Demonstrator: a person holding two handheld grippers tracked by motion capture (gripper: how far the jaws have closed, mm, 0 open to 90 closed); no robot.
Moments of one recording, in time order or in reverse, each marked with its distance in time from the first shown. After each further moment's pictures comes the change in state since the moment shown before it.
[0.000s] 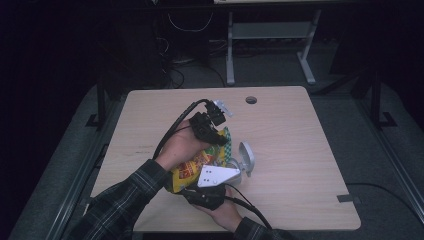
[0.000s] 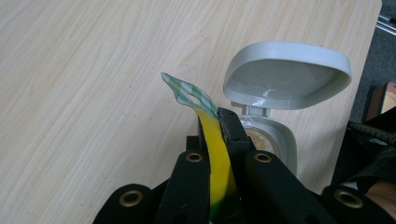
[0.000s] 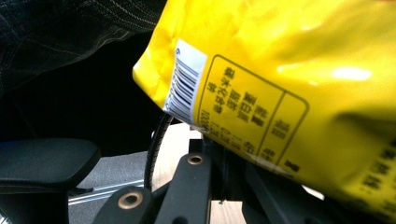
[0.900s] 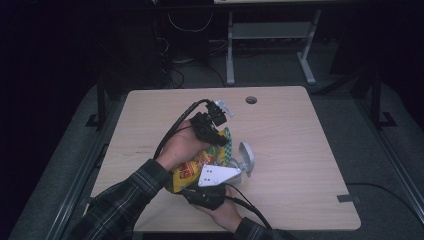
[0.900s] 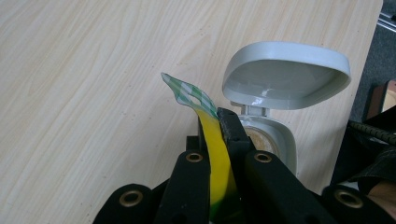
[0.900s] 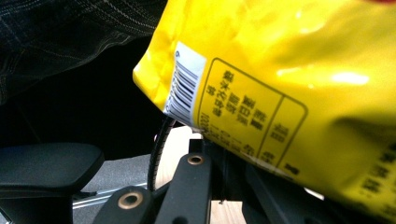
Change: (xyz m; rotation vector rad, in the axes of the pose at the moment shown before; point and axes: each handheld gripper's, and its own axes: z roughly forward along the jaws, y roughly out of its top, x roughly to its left) left arm -0.002 0.002 0.001 0.004 0.003 -0.003; right arm 0.001 0.001 -0.001 -0.011 0.007 0.018
